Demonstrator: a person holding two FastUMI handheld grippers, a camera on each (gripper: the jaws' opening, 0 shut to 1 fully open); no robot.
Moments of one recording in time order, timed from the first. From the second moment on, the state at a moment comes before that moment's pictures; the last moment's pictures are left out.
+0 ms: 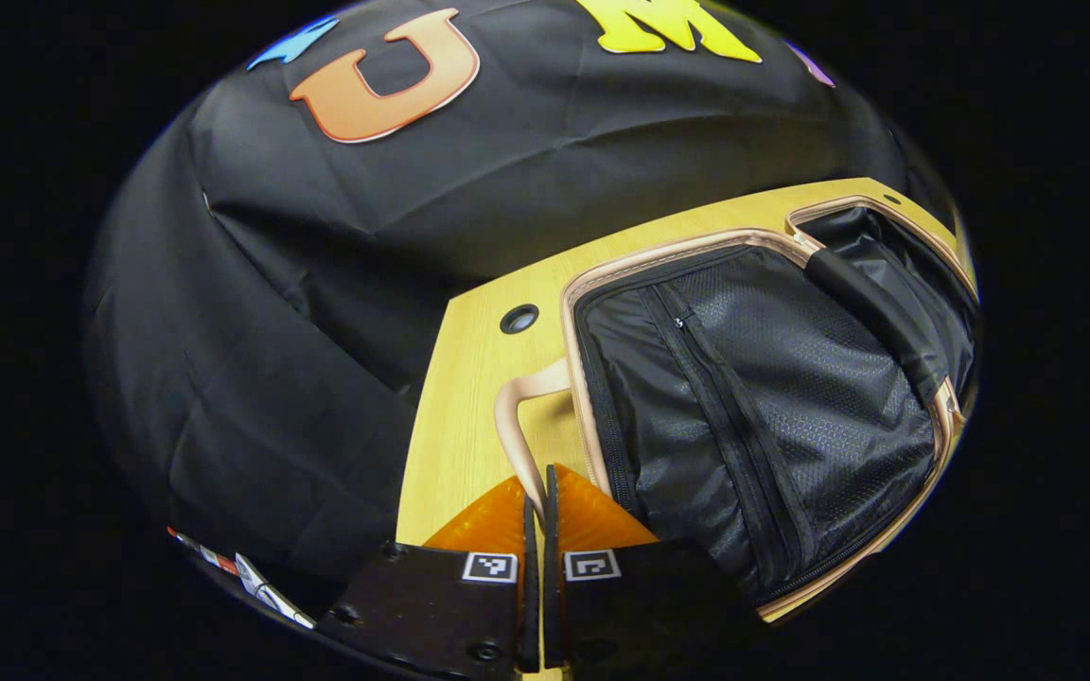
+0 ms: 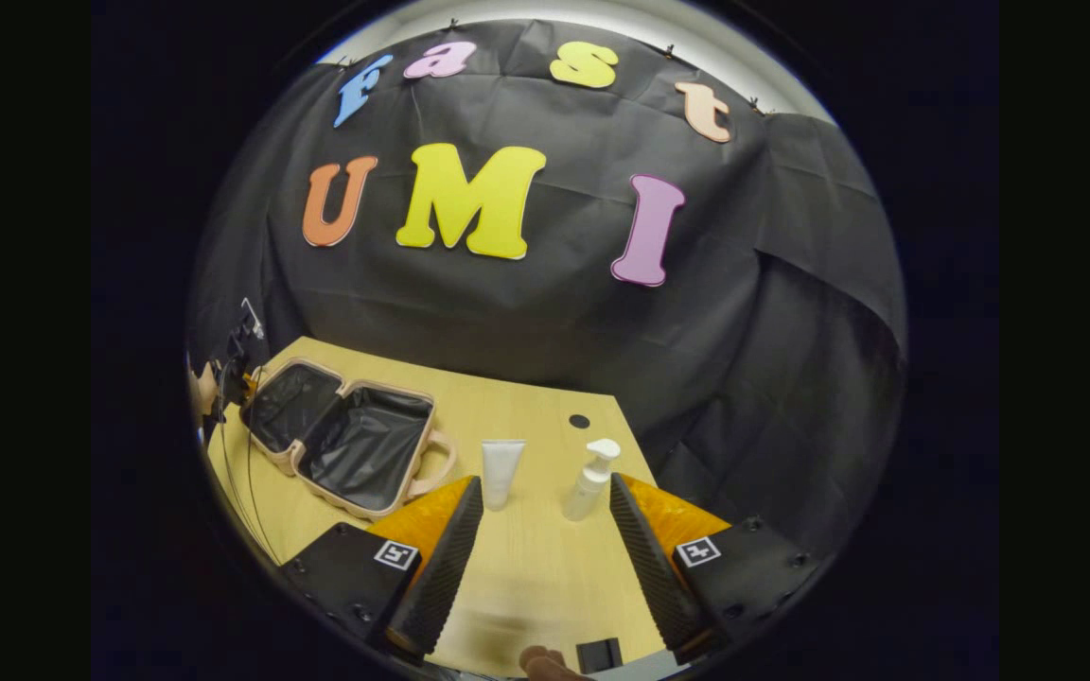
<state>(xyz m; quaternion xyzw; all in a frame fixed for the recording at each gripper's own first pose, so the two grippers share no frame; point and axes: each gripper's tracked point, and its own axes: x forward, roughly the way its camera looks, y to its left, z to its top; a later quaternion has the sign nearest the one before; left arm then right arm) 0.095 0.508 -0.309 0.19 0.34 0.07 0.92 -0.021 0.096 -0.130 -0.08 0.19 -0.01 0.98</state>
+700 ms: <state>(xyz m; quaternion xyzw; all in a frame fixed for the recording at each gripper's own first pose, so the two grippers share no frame) 0.064 0.458 -0.244 0.19 0.30 0.11 0.93 0.007 0.071 -0.141 -0.07 0.18 0.02 0.98</state>
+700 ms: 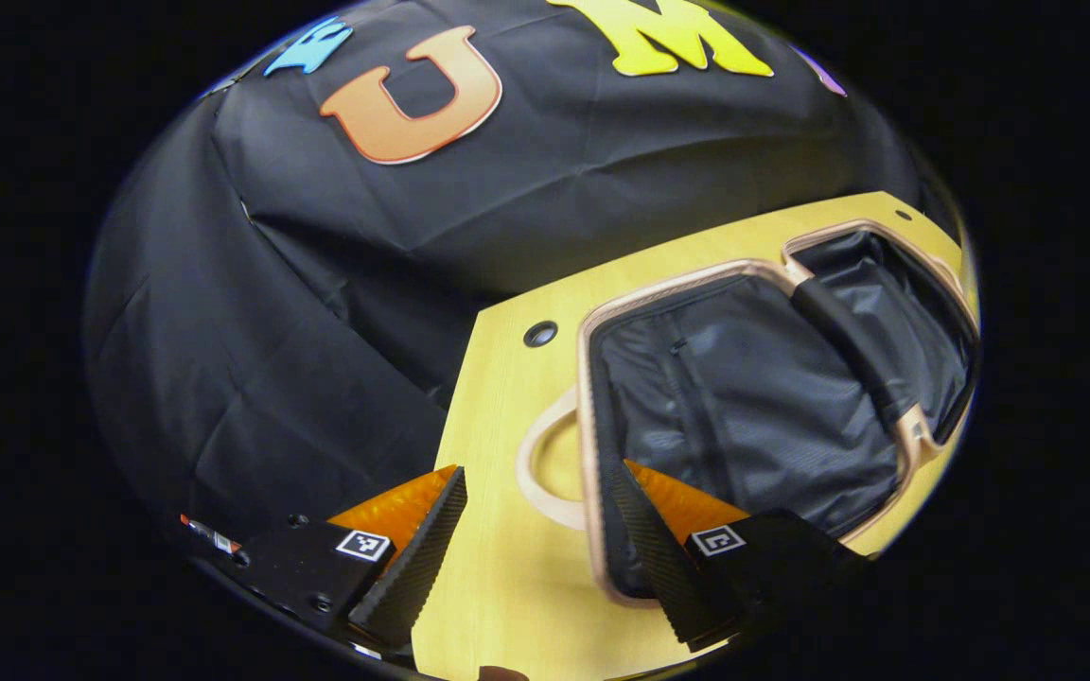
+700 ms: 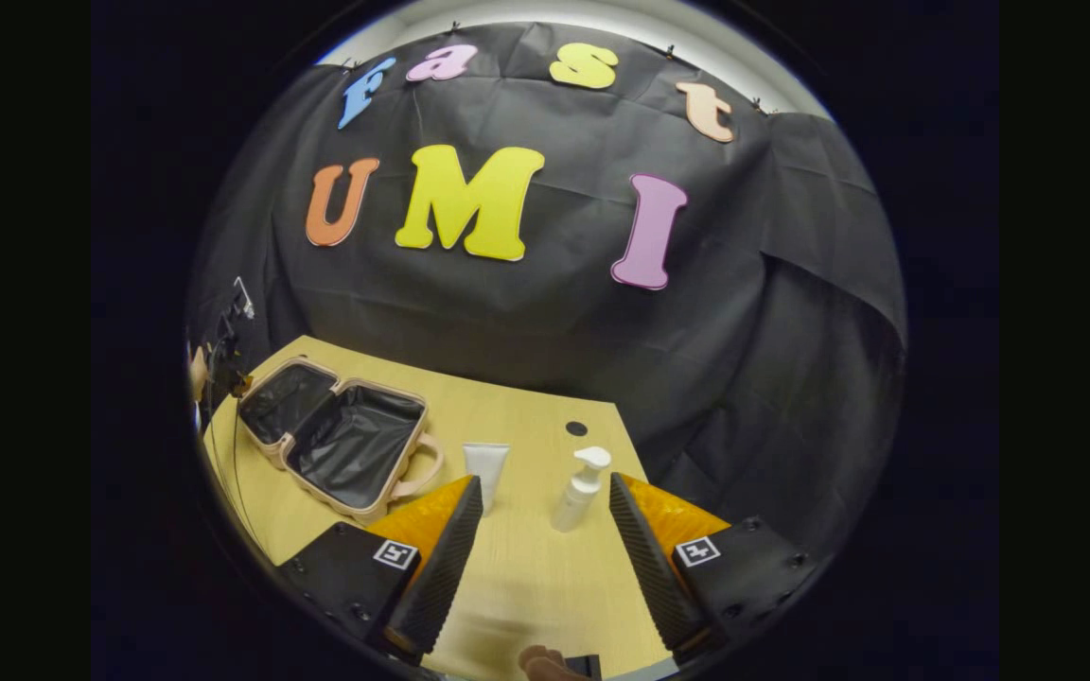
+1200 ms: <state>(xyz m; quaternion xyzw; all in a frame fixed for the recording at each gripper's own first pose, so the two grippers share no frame) 0.071 0.220 -0.224 0.13 0.27 -0.02 0.95 0.033 0.043 -0.149 -0.07 0.18 0.05 0.98</state>
